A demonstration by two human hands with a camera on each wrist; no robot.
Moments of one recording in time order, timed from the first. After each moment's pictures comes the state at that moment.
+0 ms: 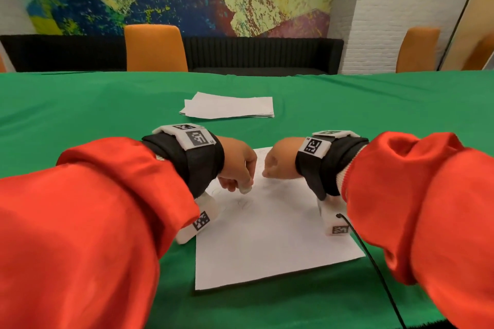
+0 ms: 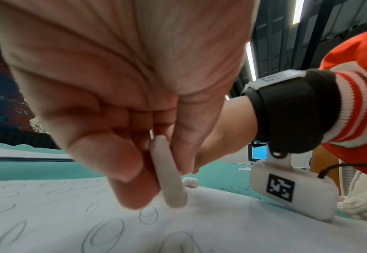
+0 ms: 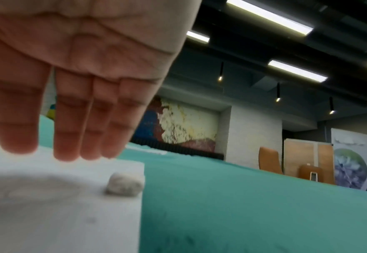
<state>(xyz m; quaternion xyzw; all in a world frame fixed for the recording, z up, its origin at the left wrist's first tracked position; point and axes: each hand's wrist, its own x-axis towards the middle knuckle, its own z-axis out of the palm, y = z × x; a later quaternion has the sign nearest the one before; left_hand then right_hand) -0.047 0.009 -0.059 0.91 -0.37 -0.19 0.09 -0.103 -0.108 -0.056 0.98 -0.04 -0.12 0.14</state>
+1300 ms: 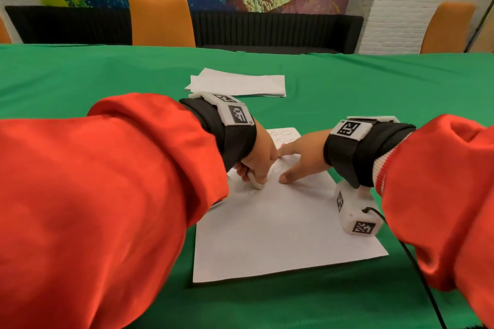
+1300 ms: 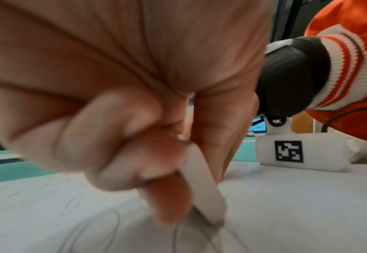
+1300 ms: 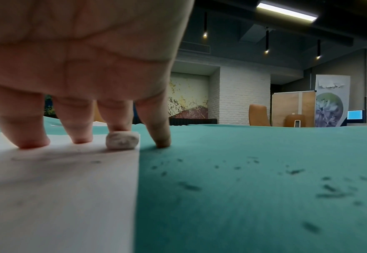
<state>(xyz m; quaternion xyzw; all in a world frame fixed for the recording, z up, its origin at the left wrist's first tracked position) -0.040 -0.024 -0.074 0.89 -0.39 -0.24 -0.06 -0.100 -0.130 -0.080 0.98 -0.06 -0.18 0.06</state>
